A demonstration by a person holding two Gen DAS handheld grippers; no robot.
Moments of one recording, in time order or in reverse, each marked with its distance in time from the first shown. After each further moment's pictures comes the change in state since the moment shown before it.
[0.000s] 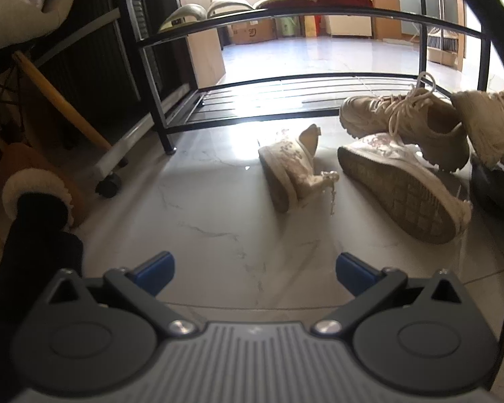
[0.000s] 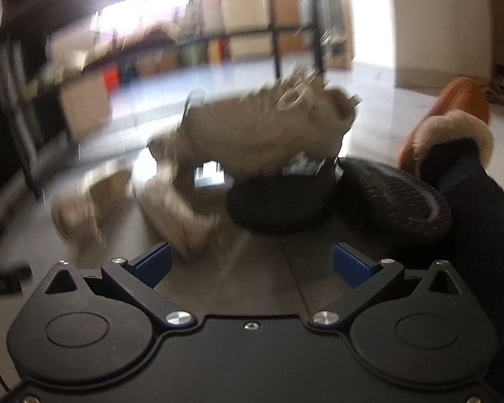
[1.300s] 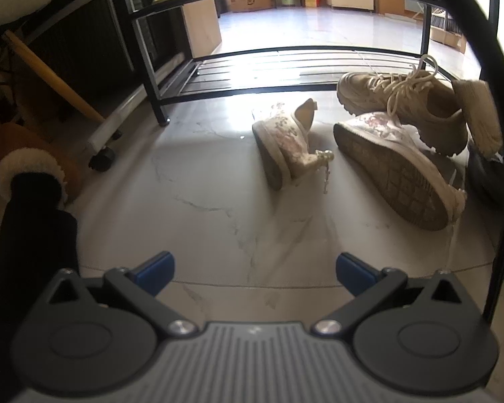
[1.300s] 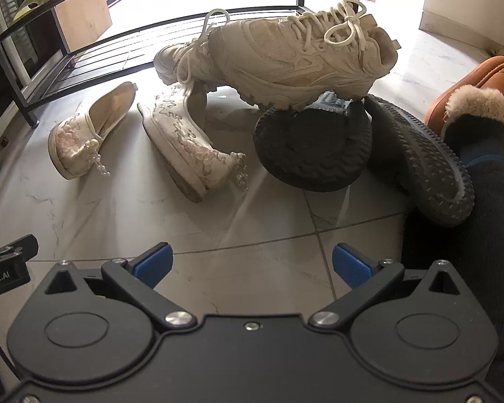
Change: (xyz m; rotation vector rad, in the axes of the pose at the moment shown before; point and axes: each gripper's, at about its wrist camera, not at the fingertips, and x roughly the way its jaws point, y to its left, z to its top) left arm 0.002 0.000 0.007 -0.023 0.121 -0.031; right arm 0.022 0.020 0.029 0.021 0.247 0.035
